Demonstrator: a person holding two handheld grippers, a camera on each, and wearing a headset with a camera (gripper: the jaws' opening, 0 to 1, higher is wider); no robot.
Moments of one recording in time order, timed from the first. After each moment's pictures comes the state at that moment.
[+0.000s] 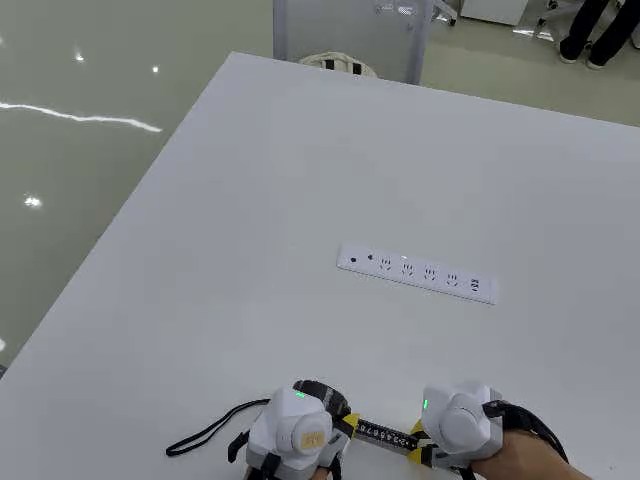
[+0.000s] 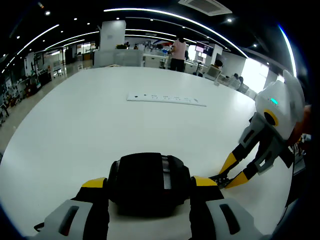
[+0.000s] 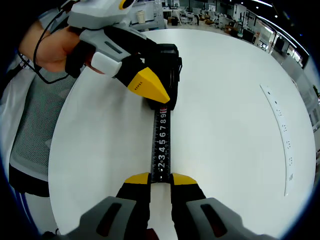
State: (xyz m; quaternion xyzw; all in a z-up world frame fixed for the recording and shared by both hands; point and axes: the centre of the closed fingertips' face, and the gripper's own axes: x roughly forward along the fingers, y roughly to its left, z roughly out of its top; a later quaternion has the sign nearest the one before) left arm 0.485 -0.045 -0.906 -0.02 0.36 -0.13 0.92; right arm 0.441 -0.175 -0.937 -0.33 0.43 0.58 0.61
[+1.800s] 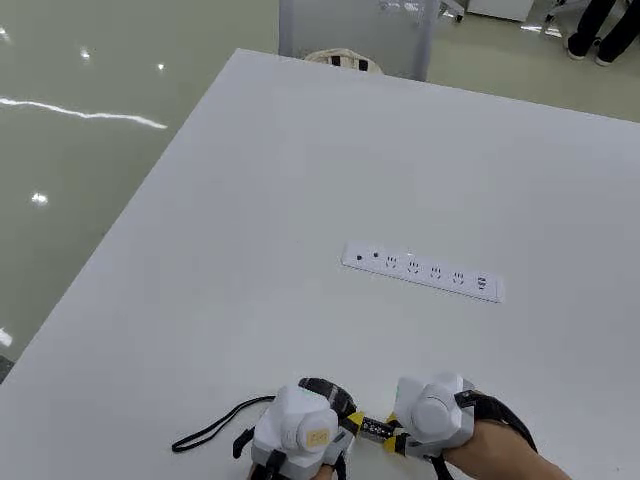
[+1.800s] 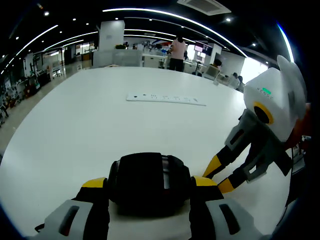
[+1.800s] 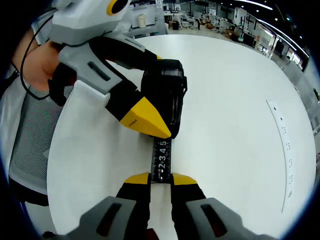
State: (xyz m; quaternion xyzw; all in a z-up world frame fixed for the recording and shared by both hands) left arm 0.485 -0.045 -0.906 -0.01 0.36 -0.13 0.92; right arm 0.448 -0.132 -0.936 -0.32 0.41 0.58 0.62
